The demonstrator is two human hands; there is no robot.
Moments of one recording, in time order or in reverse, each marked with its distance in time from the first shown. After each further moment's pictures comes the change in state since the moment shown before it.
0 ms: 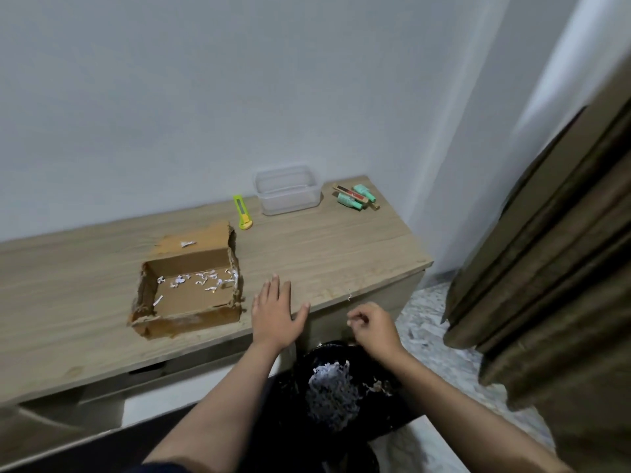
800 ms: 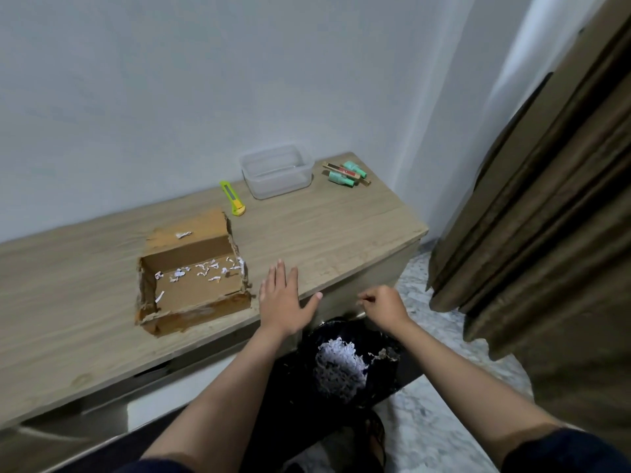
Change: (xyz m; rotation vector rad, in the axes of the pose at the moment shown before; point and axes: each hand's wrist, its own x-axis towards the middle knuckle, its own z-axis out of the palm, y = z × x) left_hand -0.005 -0.018 -0.006 -0.014 -0.131 0.141; right_hand -0.005 0.002 0.014 -0.154 -0.017 0.153
